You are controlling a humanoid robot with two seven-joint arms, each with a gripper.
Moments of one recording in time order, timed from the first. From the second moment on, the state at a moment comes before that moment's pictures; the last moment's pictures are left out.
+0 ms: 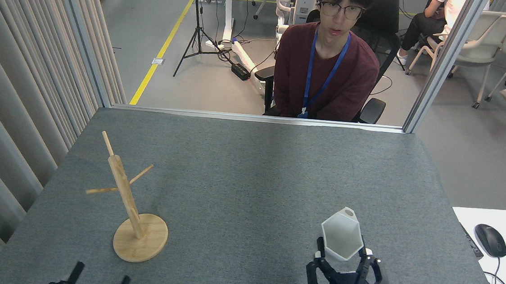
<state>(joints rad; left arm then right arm) 0.36 0.06 0.12 -1.65 -1.58 -0.32 0.50 0.15 0.07 0.11 -1.62 1.60 -0.05 -0.40</state>
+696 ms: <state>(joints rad) 0.29 0.00 -0.16 -1.62 -1.86 -0.33 0.49 0.18 0.14 0.43 -1.64 1.76 -0.07 -0.41</state>
